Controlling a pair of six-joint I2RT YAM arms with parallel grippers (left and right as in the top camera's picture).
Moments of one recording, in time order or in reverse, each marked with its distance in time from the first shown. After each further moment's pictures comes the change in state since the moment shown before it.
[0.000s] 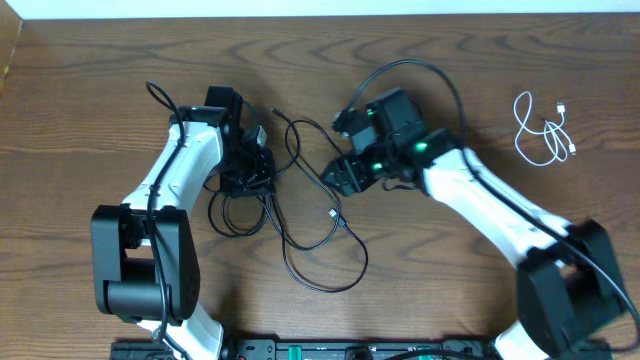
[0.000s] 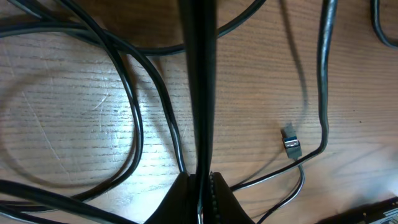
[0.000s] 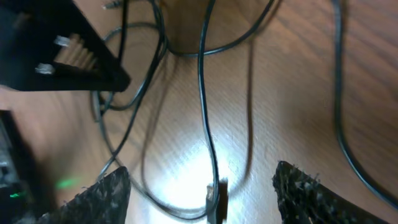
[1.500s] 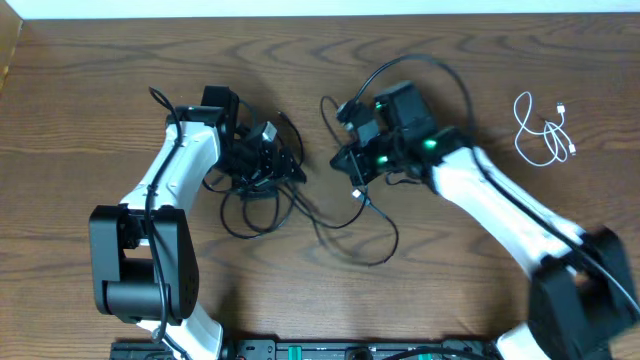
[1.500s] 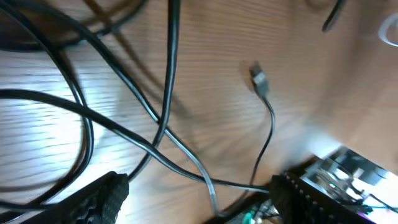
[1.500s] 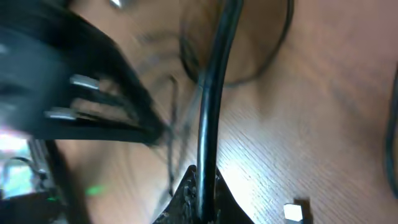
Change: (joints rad) left arm 0.013 0.000 0.000 0.003 0.283 0.012; right arm -0.045 -0.072 -0.002 0.022 -0.093 0.054
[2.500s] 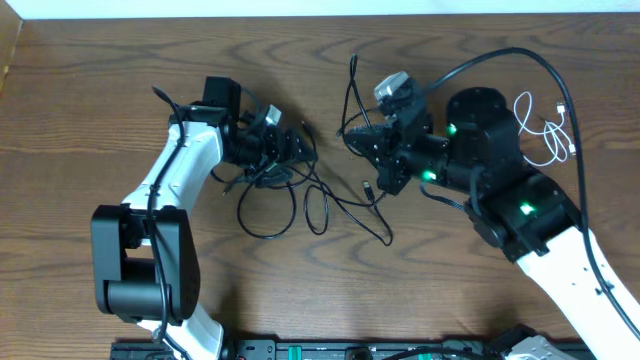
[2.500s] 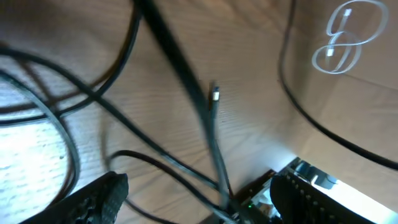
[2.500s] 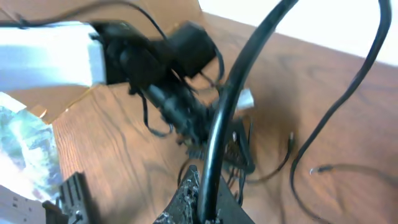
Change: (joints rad) left arm -0.016 0.000 0.000 0.172 0.130 -0.163; right arm 0.031 -0.475 -0.005 0.032 0.100 0.040
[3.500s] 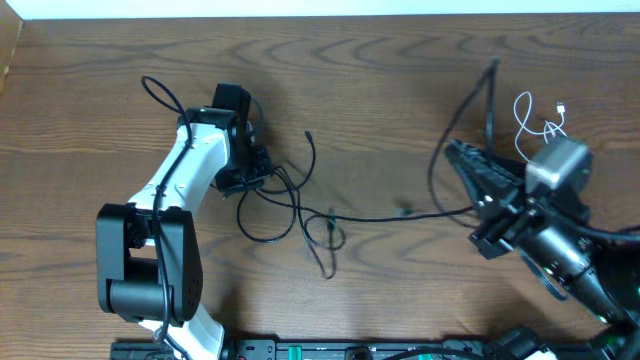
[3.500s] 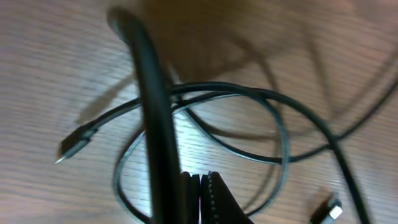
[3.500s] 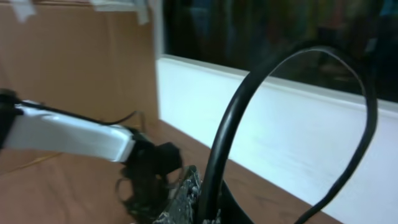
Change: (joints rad) left arm -0.030 0.000 -0.015 -0.087 -0.673 -0.018; right arm 0.000 -0.478 -0.001 0.008 0.250 -0.158
